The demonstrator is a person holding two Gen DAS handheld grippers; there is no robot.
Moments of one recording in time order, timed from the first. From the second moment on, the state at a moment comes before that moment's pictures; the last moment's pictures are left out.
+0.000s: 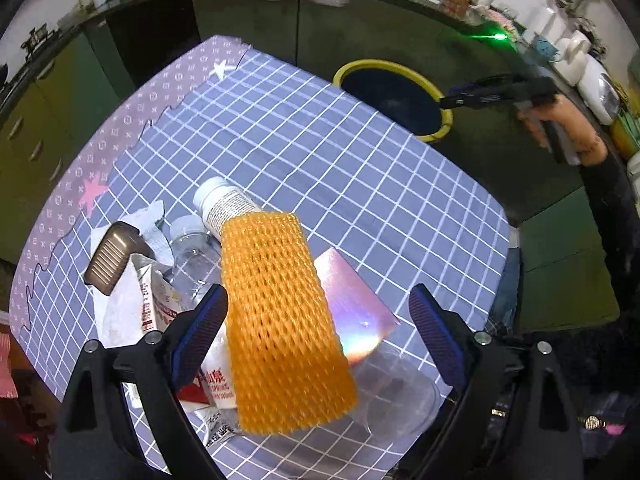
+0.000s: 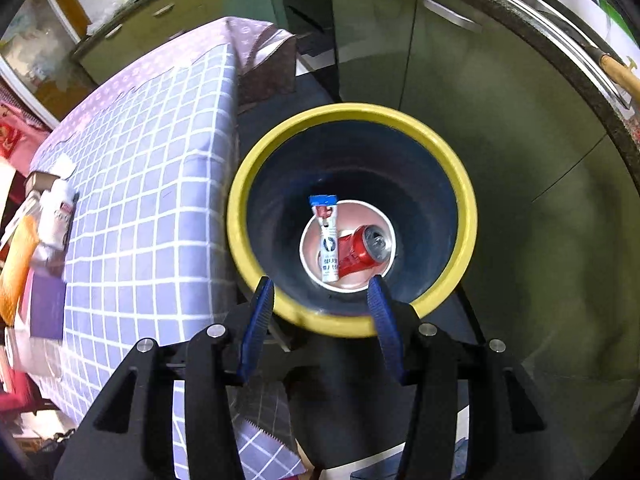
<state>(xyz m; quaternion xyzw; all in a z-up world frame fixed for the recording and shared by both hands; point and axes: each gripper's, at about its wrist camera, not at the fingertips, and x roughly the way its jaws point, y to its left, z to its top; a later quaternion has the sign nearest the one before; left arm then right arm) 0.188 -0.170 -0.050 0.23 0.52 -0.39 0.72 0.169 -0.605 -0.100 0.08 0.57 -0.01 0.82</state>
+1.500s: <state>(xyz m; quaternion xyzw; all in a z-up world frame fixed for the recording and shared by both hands) 0.190 -0.226 0.007 0.27 0.46 -0.42 0.74 0.138 -0.588 -0.089 0.09 0.56 0.02 0.83</state>
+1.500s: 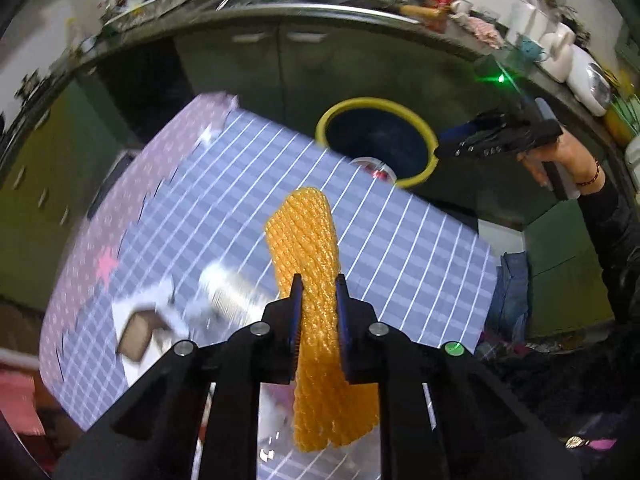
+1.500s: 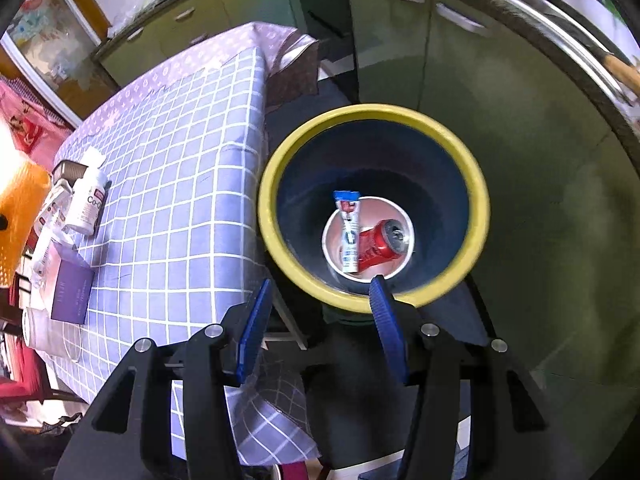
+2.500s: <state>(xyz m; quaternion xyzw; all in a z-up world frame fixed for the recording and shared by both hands) 0.248 -0.475 -0.049 0.32 0.43 -0.49 0.69 0.044 -0.659 -0.086 0.12 0.55 -0.03 0.83</state>
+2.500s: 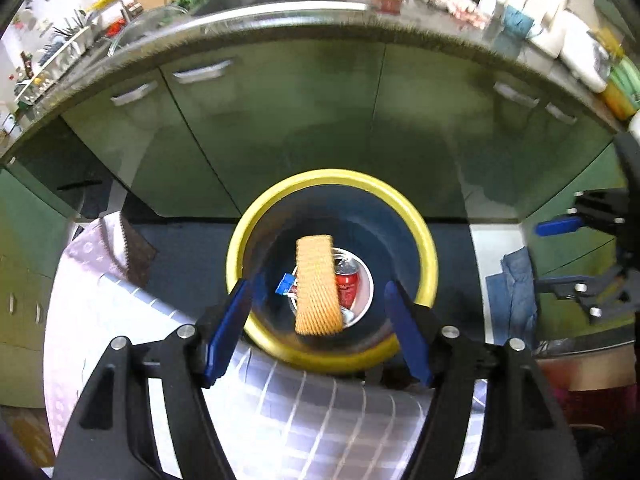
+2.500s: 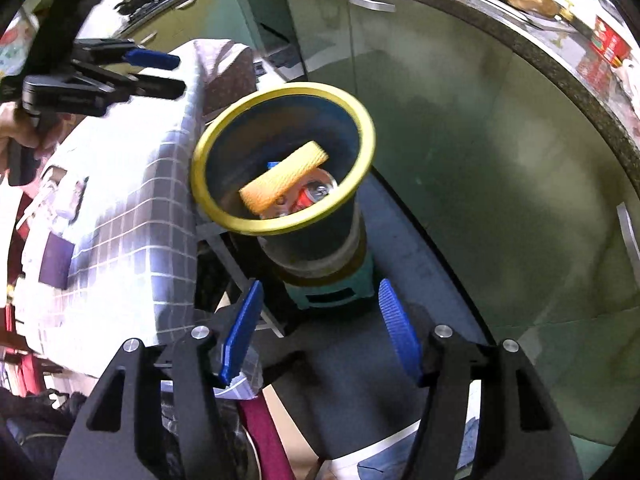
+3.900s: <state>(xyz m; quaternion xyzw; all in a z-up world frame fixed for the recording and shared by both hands) 0.057 -0.043 0.034 0.08 0.42 -0.33 0.84 0.146 -0.275 -0.092 -0.26 0.45 0.45 0.73</state>
